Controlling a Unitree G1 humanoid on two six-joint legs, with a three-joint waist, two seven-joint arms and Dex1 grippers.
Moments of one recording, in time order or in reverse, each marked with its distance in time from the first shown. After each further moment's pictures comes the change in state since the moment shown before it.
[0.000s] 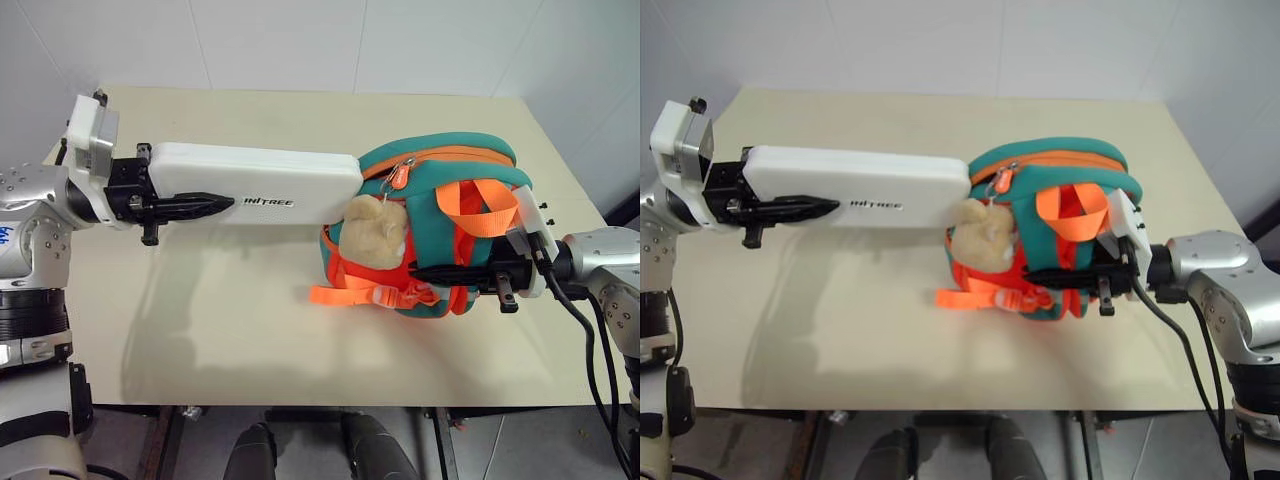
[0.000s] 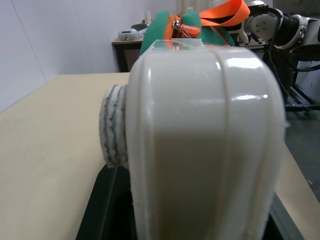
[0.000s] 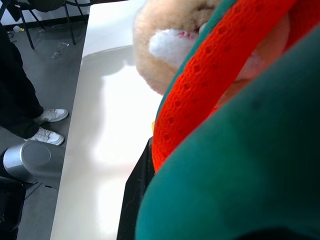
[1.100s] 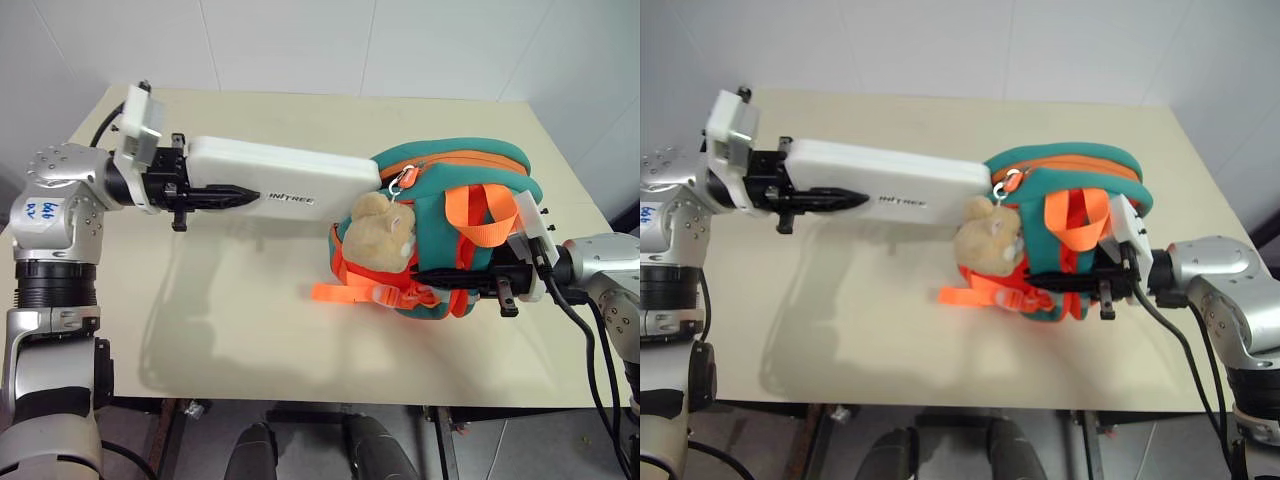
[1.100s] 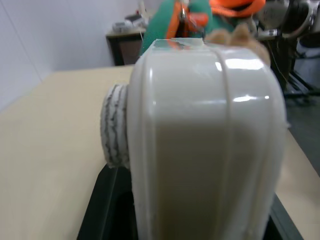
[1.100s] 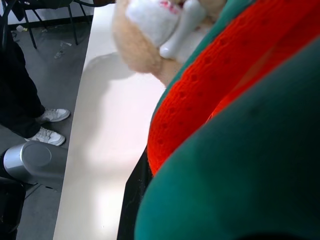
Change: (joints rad) left arm -0.152 -0.071 -0.136 0.123 0.135 -0.063 -0.044; right arm 0.020 0.005 -0.008 -0.002 0.000 -0.021 -0.003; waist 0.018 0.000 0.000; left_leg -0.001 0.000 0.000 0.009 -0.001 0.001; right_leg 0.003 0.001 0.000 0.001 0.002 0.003
